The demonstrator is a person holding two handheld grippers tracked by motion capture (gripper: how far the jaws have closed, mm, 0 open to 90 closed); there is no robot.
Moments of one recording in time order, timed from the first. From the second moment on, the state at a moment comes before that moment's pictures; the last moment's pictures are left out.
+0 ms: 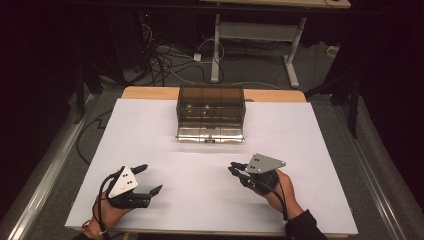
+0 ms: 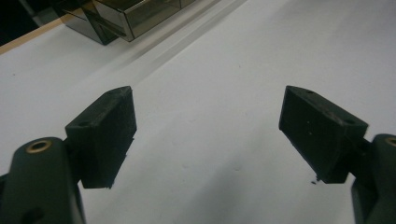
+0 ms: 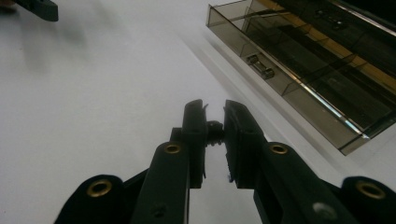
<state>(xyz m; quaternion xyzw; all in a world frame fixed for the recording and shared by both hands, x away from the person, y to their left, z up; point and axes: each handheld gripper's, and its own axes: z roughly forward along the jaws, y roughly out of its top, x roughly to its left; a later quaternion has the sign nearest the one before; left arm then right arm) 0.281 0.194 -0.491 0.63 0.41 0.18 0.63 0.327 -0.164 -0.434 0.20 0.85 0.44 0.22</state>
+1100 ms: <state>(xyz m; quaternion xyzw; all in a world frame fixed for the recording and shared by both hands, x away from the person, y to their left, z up) 0.286 0.197 -0.494 0.62 0.42 0.19 0.63 0.385 -0.181 -0.405 0.26 0.82 0.44 0.27</state>
